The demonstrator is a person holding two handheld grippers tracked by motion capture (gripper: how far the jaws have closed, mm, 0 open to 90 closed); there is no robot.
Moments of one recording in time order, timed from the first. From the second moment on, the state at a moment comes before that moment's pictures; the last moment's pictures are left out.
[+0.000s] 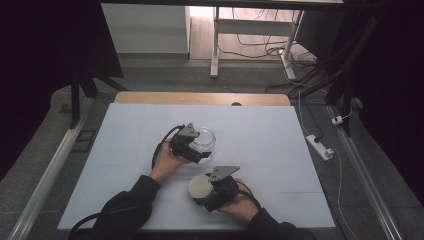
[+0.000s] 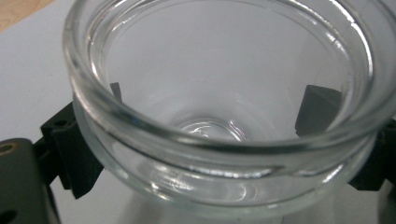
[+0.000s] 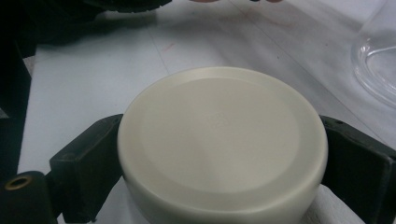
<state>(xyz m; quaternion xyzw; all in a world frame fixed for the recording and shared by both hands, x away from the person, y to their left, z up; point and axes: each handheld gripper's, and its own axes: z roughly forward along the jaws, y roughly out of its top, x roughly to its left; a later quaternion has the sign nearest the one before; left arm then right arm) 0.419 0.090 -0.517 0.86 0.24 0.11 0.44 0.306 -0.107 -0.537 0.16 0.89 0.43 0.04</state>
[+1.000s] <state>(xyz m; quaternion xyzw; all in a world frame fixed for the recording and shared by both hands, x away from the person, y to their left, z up) 0.422 0.094 -0.515 0.85 0.25 0.09 0.45 0.309 -0.106 -0.538 0.18 0.89 0.41 0.04</state>
